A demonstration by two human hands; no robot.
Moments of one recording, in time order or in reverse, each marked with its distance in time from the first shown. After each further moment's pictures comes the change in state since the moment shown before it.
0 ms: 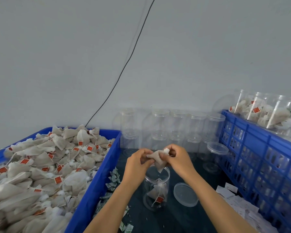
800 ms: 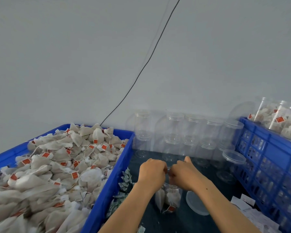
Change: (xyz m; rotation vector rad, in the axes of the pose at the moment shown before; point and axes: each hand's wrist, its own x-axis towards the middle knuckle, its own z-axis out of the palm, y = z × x) left_hand 0.002 0.004 0.001 0.814 -0.219 0.096; right_hand -0.004 -0.017 0.020 -1.132 -0.502 -0.223
